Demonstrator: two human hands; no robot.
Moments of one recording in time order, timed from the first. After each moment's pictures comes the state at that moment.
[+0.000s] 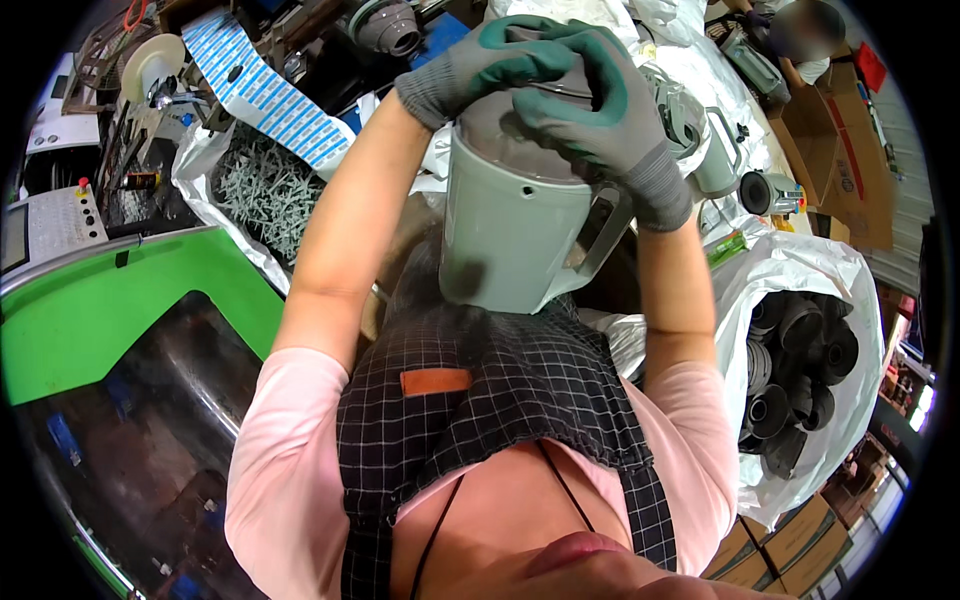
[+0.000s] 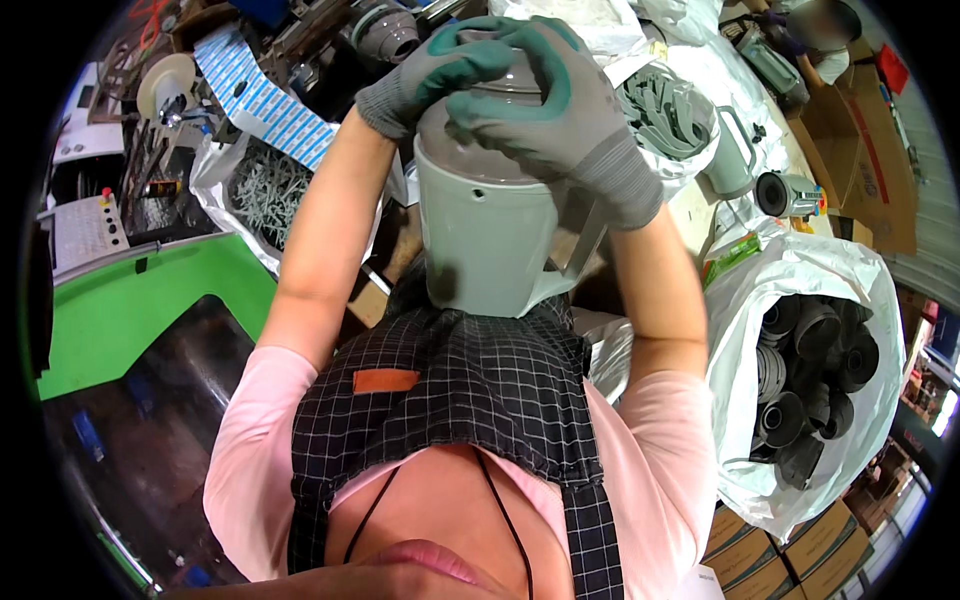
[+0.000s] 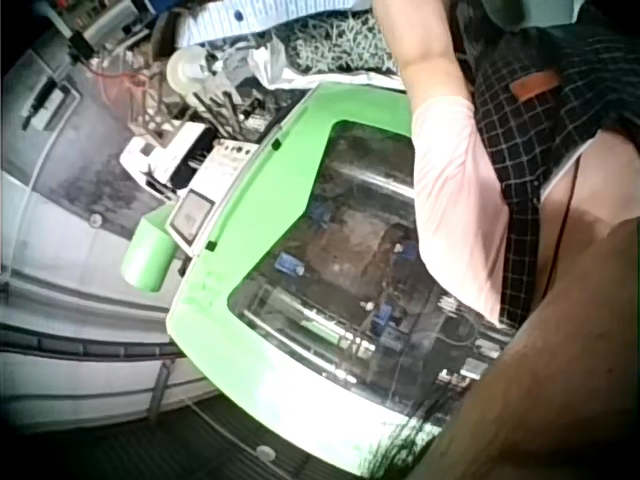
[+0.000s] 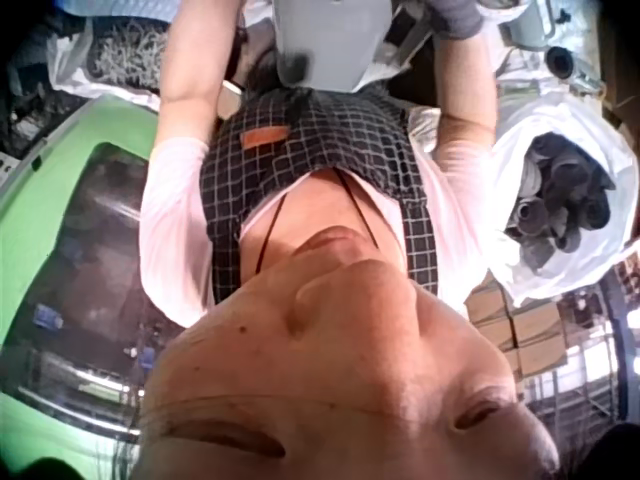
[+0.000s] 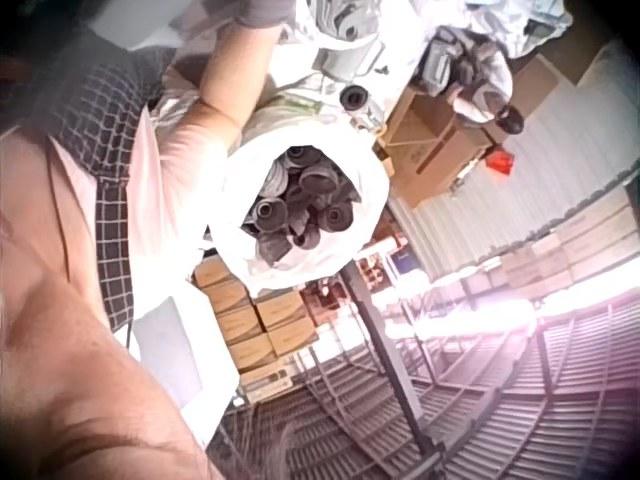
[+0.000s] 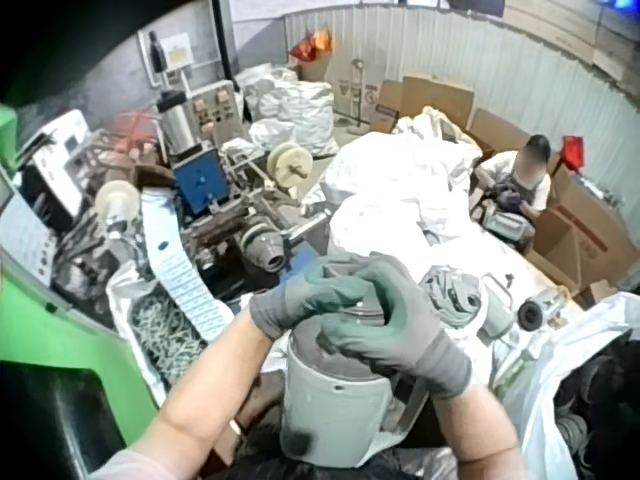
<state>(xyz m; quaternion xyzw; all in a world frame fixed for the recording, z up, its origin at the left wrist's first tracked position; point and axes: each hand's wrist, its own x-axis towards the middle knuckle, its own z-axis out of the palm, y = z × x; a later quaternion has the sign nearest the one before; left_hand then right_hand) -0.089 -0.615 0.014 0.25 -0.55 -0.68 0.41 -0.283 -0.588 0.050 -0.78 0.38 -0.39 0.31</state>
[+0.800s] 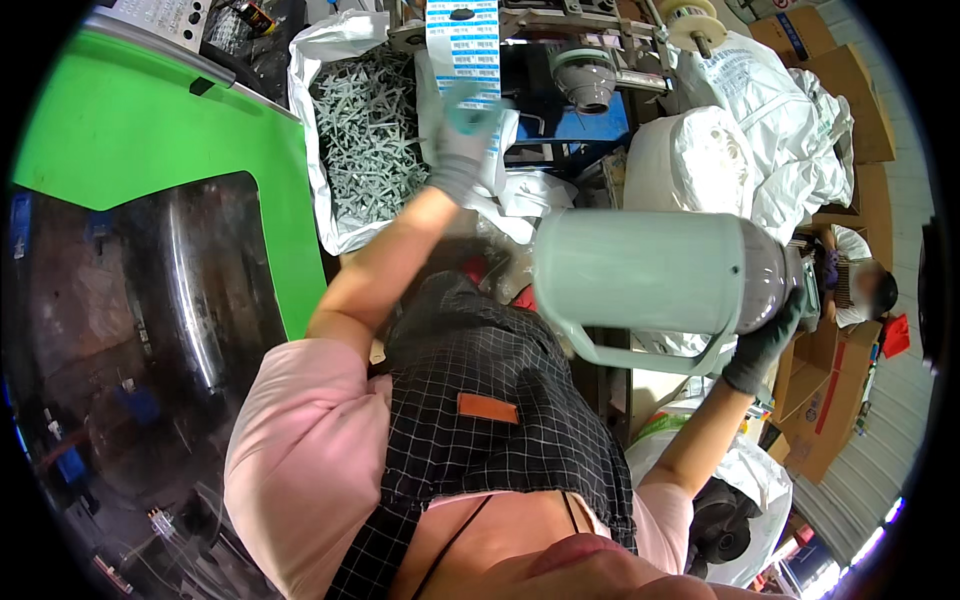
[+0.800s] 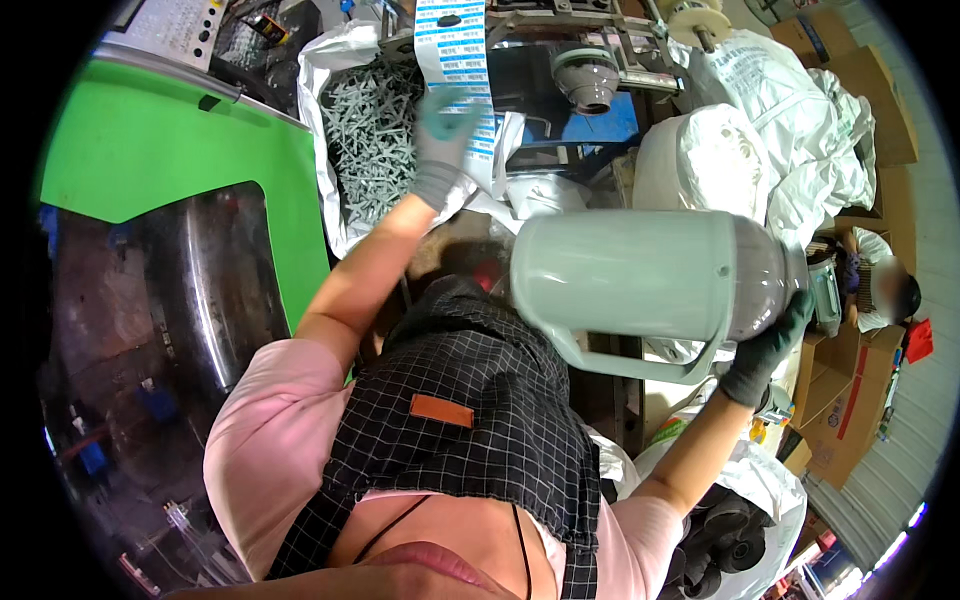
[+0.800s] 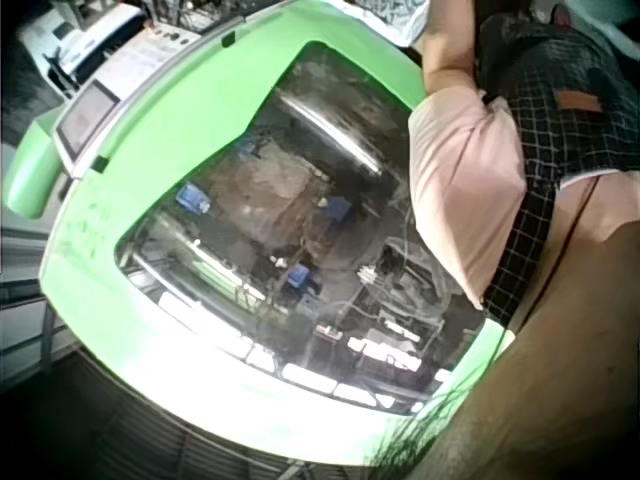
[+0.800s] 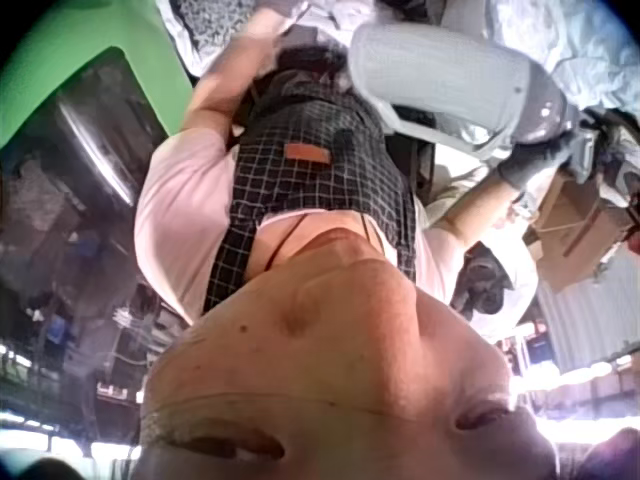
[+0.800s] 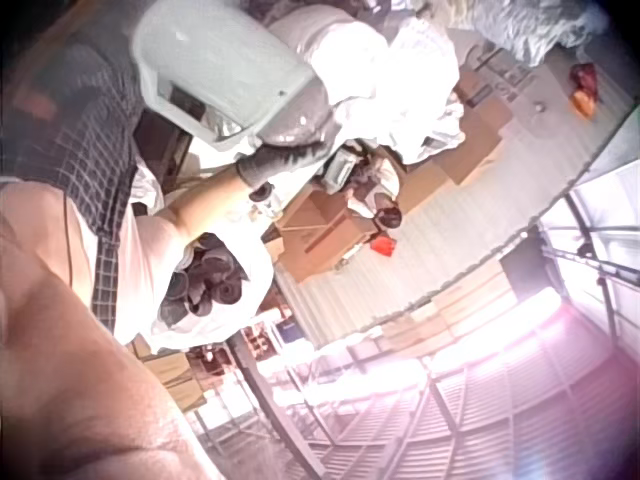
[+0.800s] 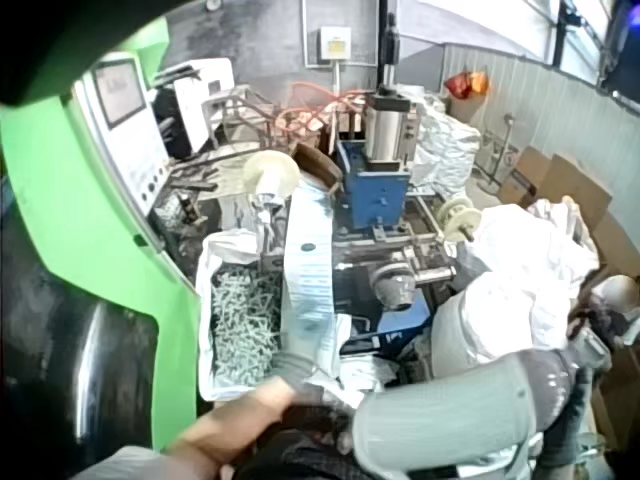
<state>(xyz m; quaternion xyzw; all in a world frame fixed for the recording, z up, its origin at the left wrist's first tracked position) 0.127 -0.519 -0.115 0.67 -0.26 -0.16 0.67 -0.330 -0.666 0.003 -0.40 0.40 -0.52 0.63</state>
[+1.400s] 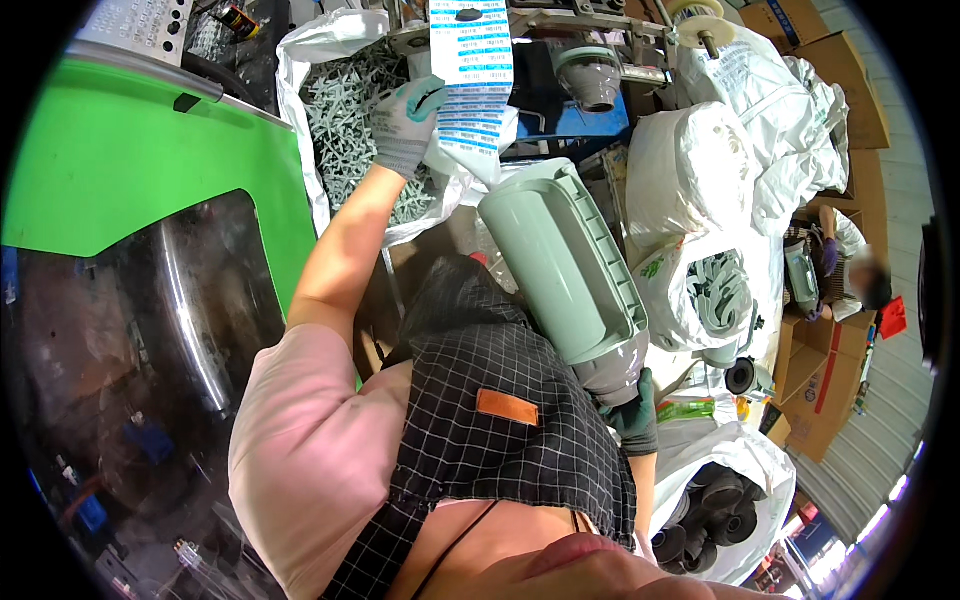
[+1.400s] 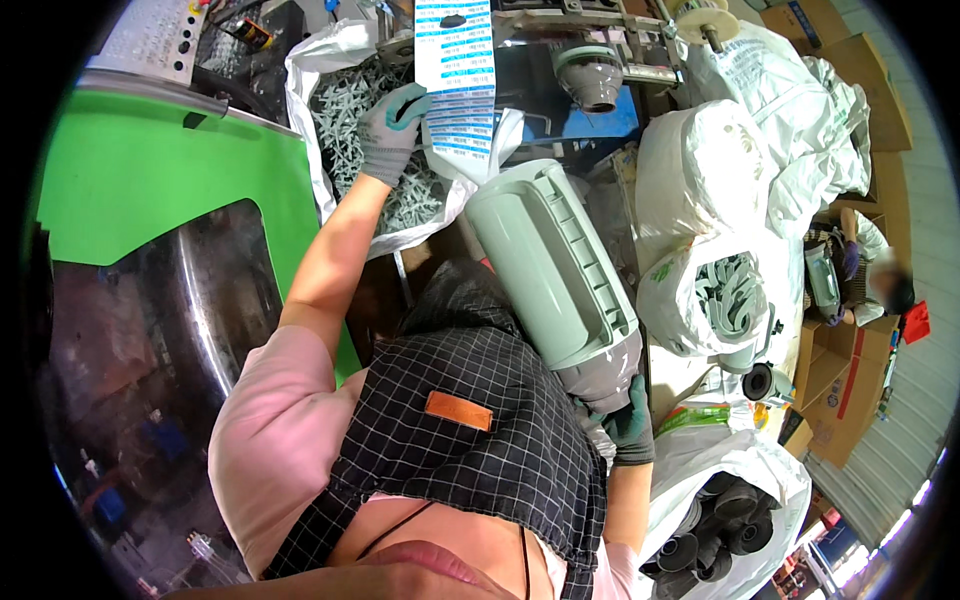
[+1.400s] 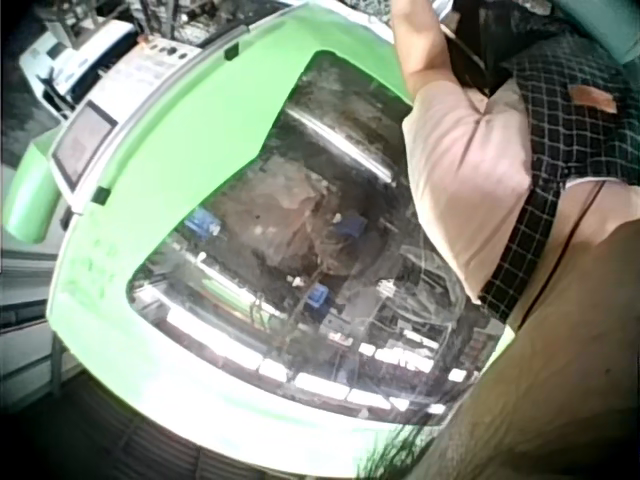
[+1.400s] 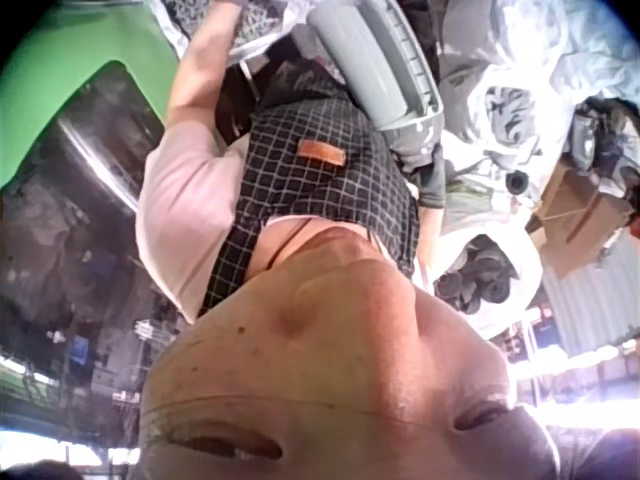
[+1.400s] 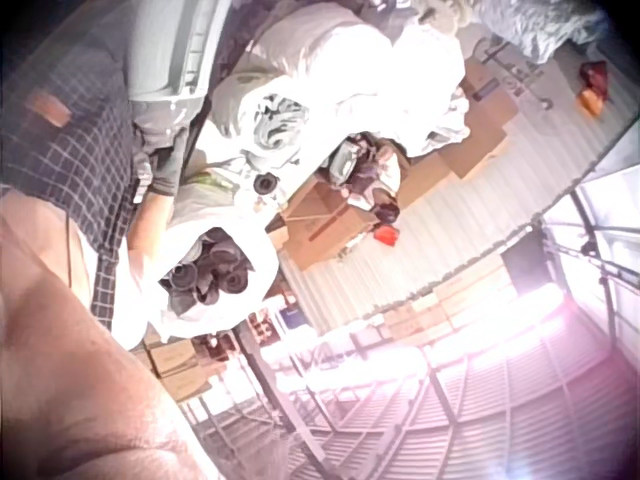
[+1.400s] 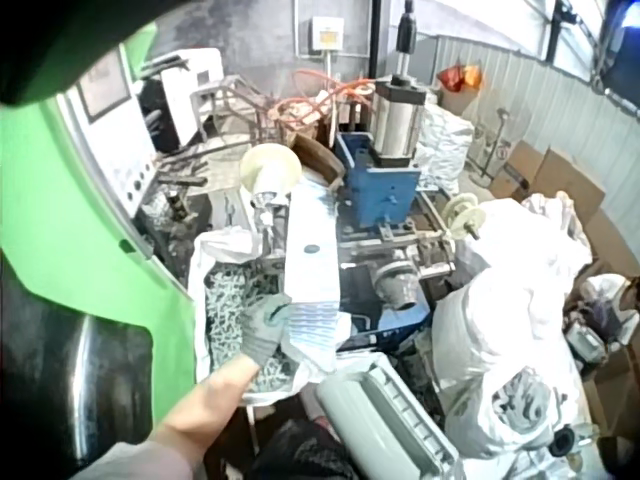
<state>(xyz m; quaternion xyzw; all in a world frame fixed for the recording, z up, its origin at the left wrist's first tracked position) 0.242 -0.478 -0.132 0.76 -0.44 0.08 0.48 -0.361 -0.442 -0.120 -0.07 0.47 -0.16 0.87</state>
